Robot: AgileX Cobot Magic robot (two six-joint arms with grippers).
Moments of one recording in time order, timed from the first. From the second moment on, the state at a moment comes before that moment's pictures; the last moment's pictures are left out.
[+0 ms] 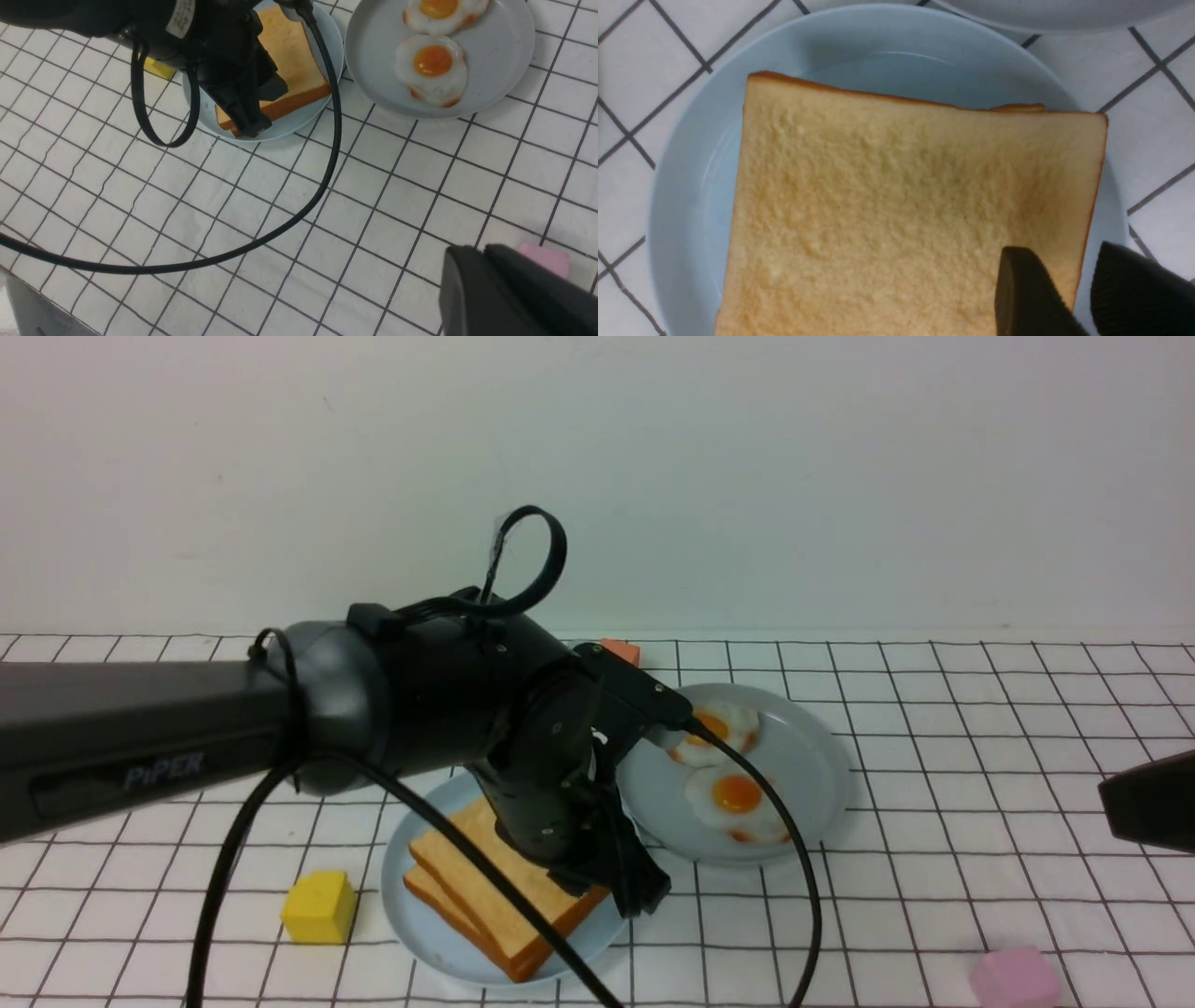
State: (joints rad) right arm 0.36 0.89 -1.04 0.30 1.04 -0.11; left arm -0.70 1.85 -1.29 0.14 0.68 -0.10
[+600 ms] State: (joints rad) right arm 0.36 0.72 -1.04 0.26 1.09 -0.11; left arm -0.70 1.20 -1.18 0.01 0.70 -0.14
